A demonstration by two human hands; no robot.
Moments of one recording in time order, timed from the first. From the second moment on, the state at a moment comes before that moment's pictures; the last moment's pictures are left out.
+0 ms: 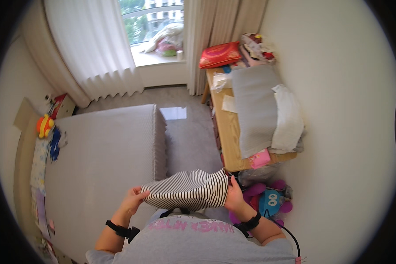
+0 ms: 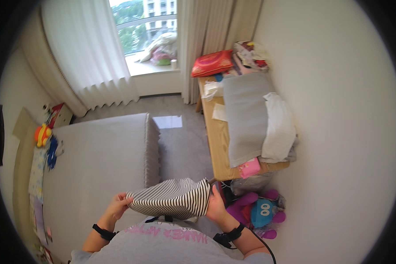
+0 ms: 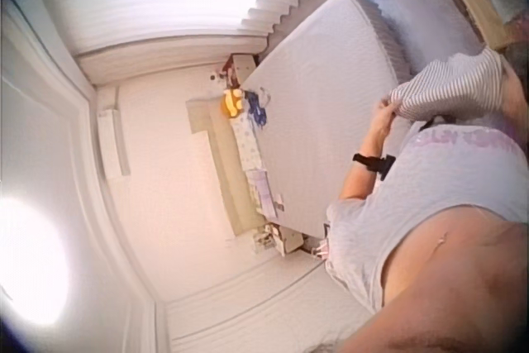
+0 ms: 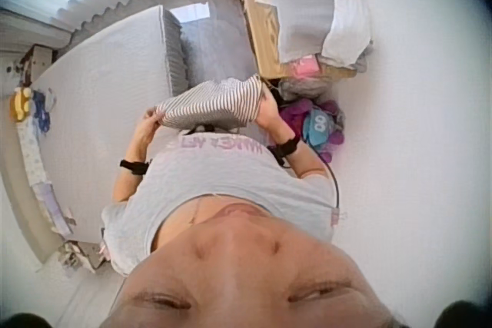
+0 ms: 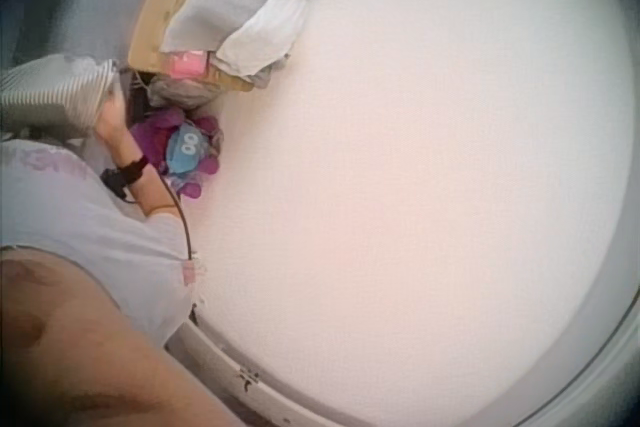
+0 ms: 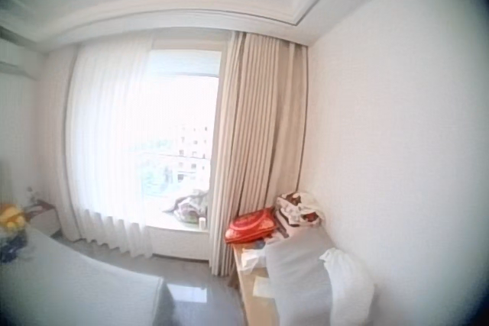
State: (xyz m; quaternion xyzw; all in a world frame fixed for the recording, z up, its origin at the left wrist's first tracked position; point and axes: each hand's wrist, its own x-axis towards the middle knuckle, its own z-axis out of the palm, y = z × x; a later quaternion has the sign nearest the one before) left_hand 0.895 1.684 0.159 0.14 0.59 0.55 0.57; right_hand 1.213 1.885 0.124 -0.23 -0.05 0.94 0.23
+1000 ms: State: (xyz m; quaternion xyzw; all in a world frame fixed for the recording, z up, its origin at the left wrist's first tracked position) left_hand 0.620 1.559 0.103 0.07 0.66 0.72 0.20; right_hand 0.828 1.900 0.047 -0.12 -0.75 0.64 0.08
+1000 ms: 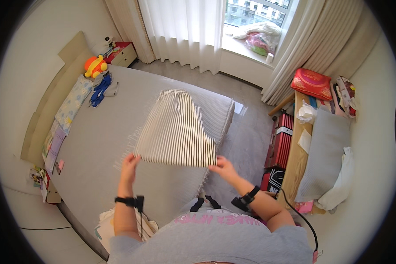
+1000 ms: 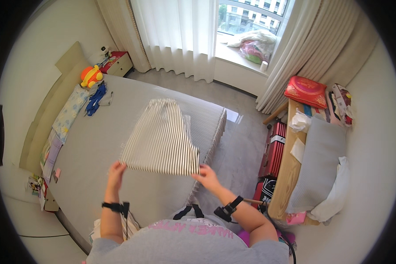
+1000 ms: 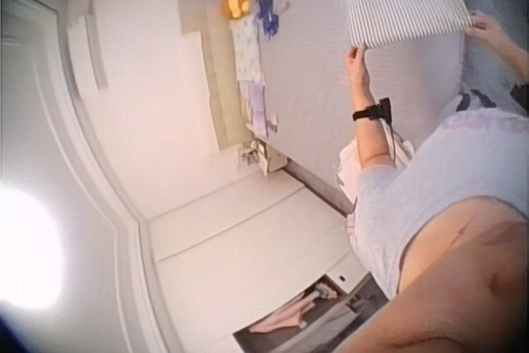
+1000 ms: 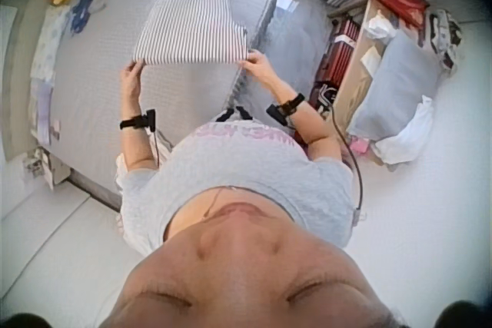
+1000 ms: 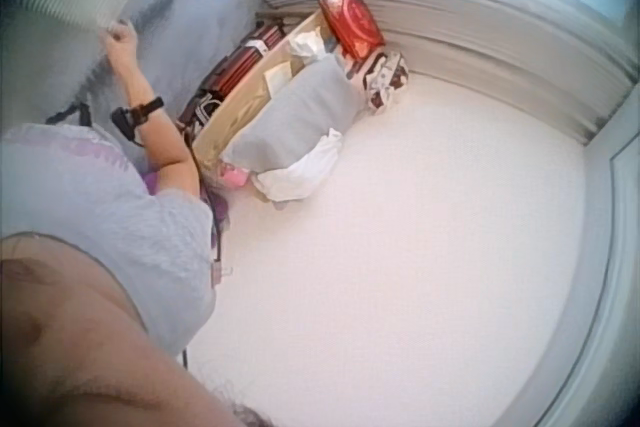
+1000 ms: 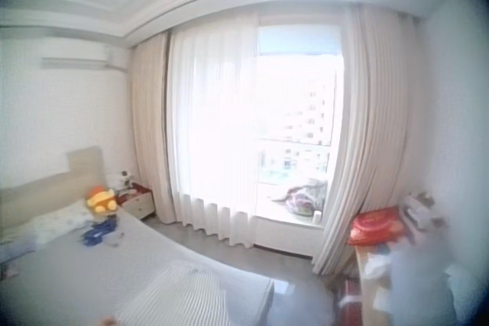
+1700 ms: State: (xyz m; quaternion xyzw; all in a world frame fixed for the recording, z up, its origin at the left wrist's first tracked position) left_hand 0.628 1.500 -0.108 -0.27 0.63 0.58 0.45; right_hand 0.733 1.929 -0.104 -0.36 -0.45 0.76 -0.31
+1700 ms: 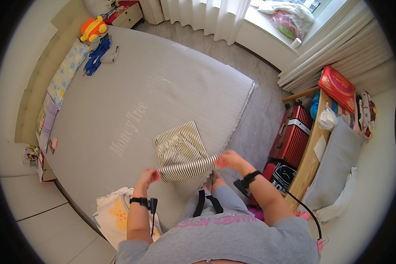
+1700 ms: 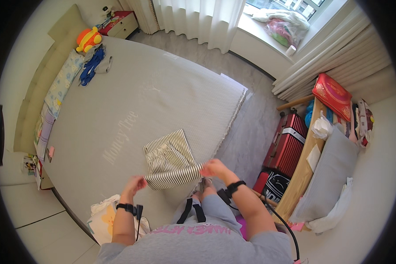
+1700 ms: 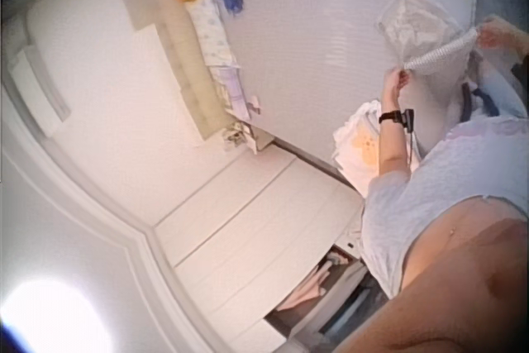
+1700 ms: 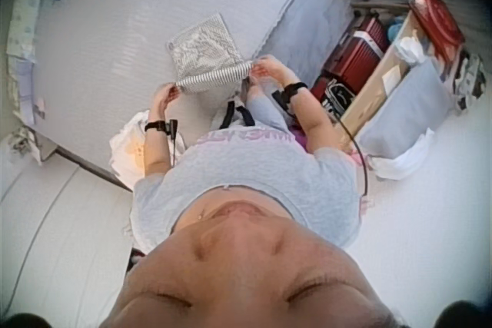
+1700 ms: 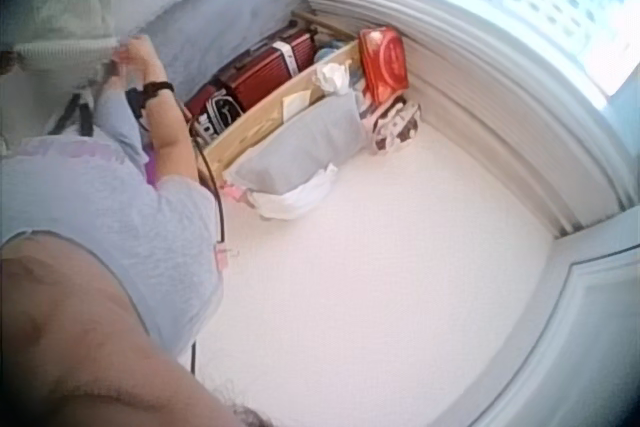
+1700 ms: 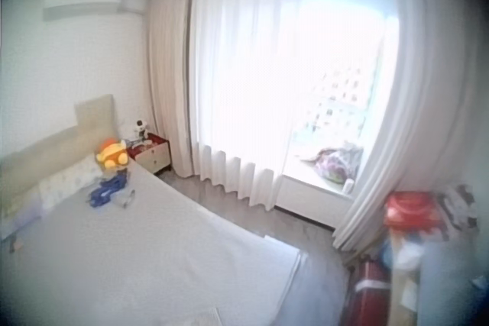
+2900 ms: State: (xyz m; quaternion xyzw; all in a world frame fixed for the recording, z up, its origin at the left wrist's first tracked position) left_hand 0.675 1.619 -0.219 -0.09 0.74 0.36 0.56; right_hand 0.874 1.836 -0.225 -0.45 -0.66 0.55 -0.25
